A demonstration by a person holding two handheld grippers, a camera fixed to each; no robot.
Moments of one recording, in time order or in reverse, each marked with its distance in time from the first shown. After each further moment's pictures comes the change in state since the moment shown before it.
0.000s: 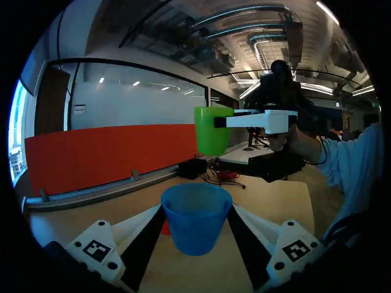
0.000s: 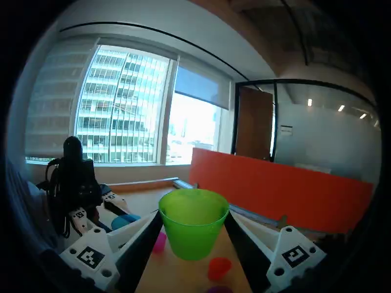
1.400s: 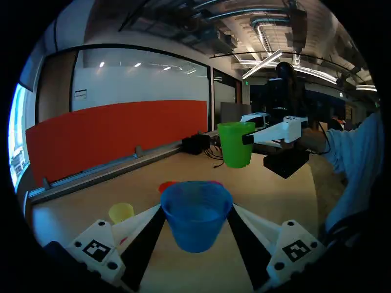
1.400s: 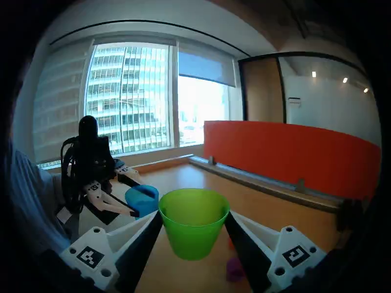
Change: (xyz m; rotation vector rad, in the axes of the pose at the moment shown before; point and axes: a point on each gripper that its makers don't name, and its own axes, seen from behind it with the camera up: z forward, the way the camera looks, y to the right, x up) left arm -0.058 -0.010 -0.011 0.011 -0.159 0.003; right arm -0.100 -0.018 -0.037 0.113 -0.118 0.114
